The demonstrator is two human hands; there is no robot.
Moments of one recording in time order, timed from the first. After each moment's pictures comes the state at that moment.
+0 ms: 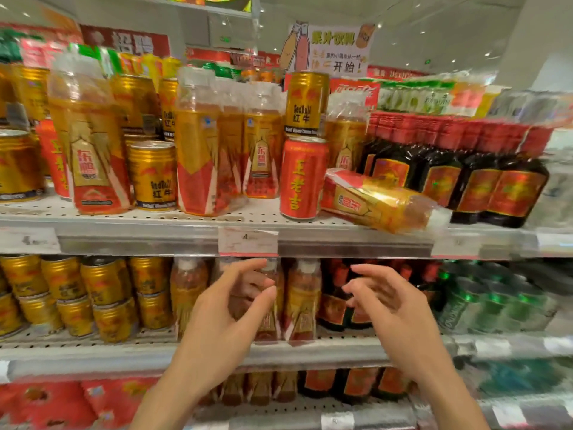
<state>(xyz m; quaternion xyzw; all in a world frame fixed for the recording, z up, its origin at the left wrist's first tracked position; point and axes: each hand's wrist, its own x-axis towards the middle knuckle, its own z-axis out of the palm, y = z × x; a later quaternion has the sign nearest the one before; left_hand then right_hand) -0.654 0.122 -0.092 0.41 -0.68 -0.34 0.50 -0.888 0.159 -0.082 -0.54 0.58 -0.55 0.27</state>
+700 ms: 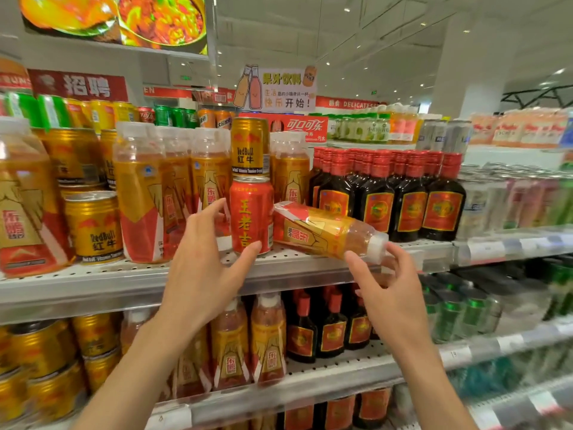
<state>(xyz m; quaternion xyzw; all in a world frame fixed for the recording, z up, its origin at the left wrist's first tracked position) -0.696 0.055 -0.017 0.42 -0.75 -0.06 0.51 -0.928 0.146 -0.050 -0.44 0.60 -0.66 0.14</state>
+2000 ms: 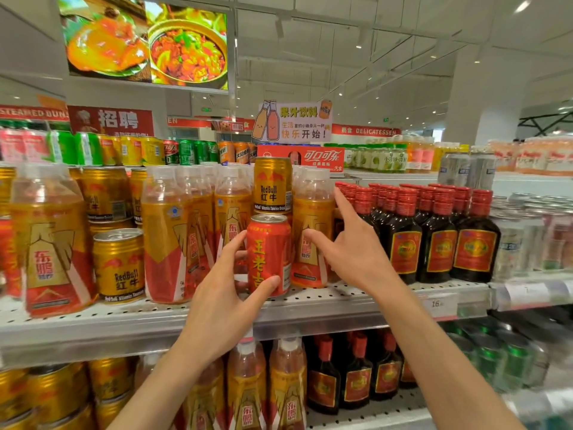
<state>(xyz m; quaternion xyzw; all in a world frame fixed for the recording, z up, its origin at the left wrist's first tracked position) -0.691 0.032 -0.012 0.40 -0.76 -0.14 0.50 -0.904 0.044 0.044 -0.65 0.59 -0.48 0.01</state>
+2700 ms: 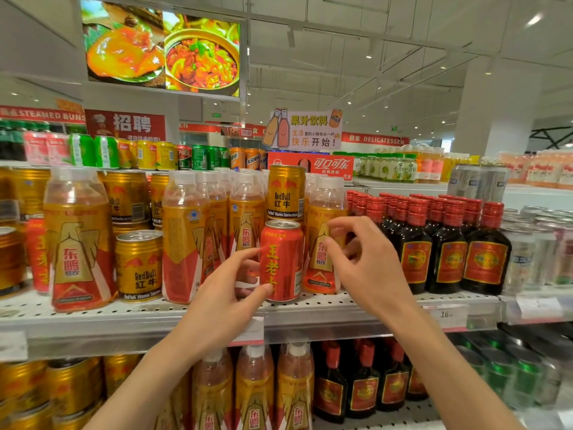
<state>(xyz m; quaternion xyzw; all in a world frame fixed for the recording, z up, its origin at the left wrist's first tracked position) -0.668 0.029 -0.003 0.39 -0.78 -0.19 0.46 -0.892 0.068 0.040 -0.66 0.52 -0.53 -0.08</state>
